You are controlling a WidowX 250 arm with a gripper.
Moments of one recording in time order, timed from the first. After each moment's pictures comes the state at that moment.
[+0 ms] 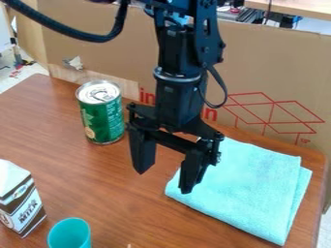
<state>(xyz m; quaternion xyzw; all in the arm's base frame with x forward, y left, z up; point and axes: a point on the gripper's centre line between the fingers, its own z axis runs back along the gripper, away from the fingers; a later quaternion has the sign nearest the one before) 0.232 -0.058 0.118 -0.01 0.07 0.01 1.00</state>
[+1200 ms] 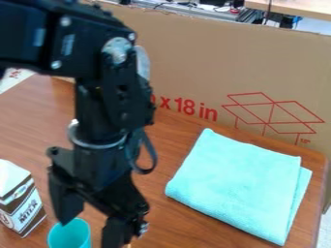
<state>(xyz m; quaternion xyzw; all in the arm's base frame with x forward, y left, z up) 0.147 -0.034 0.104 0.05 0.04 0.00 1.00</state>
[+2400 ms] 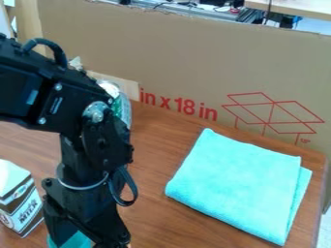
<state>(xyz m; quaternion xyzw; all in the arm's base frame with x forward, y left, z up) 0.149 -0.019 0.060 0.04 0.02 -0.01 1.00</state>
